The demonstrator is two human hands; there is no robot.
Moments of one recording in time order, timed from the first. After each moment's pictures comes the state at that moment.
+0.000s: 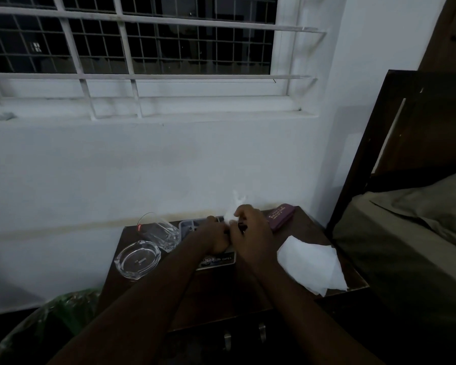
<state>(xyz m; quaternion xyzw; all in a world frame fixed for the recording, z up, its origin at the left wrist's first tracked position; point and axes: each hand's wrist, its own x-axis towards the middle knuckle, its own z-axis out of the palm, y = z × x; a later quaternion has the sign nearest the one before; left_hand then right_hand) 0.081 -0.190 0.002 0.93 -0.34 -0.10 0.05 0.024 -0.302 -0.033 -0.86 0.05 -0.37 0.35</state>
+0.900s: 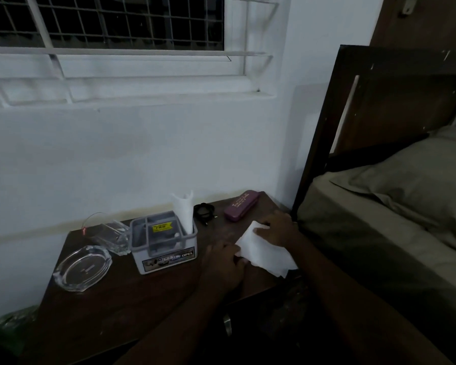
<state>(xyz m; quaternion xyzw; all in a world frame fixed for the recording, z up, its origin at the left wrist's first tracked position) 0.016 -0.274 -0.103 0.91 -0.33 0.02 0.25 0.018 -0.487 -0.078 -0.98 0.14 -0.03 0.15</state>
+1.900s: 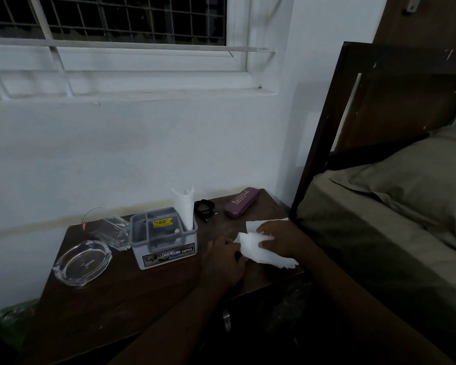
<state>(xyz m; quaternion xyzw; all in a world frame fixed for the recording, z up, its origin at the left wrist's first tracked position) 0.019 -0.275 -0.104 0.91 -0.34 0.01 0.25 -0.020 -0.474 -0.063 -0.97 0.14 0.05 0.19</state>
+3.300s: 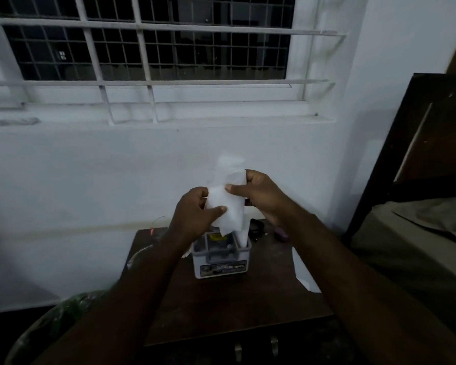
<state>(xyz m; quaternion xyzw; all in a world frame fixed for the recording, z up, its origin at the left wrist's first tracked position) 0.081 -0.141 0.044 0.81 -0.16 0.06 0.56 0.069 -0.320 0.077 -0.75 -0.07 -0.05 0.66</state>
